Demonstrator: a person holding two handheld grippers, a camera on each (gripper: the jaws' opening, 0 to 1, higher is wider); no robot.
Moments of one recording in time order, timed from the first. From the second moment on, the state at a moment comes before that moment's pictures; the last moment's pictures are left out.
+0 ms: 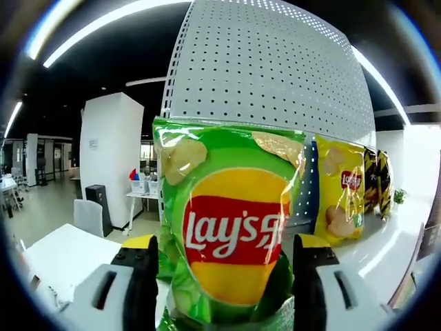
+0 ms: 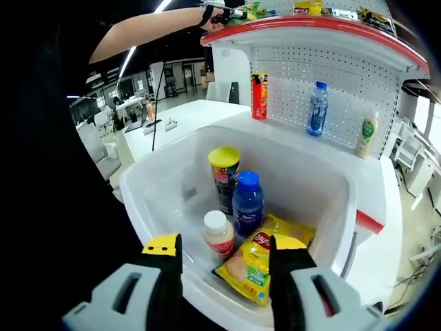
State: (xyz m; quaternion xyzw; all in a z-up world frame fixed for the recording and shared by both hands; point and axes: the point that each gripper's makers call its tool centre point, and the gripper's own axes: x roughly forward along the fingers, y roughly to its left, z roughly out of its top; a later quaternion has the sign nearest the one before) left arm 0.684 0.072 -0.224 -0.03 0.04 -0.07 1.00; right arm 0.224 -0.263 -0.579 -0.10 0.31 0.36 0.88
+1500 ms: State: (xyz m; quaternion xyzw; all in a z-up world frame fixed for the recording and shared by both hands) left arm 0.611 0.073 -0.209 -0.02 0.04 -0.08 1.00; right arm 0.219 -0.259 -0.574 -0.11 0.29 0.39 0.87
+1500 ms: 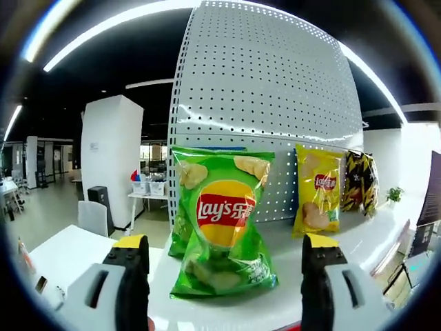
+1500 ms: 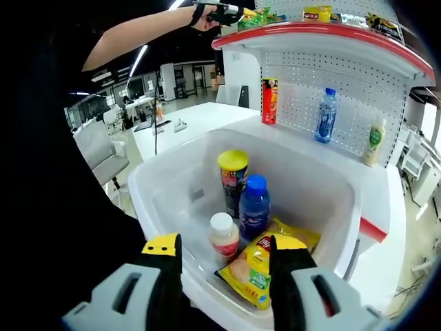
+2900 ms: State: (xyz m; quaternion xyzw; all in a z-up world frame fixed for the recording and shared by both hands) left arm 0.500 0.054 -0.218 0.00 0.01 -0.13 0.99; right arm 0.242 -0.248 -0.572 -0.12 0.29 0.42 0.85
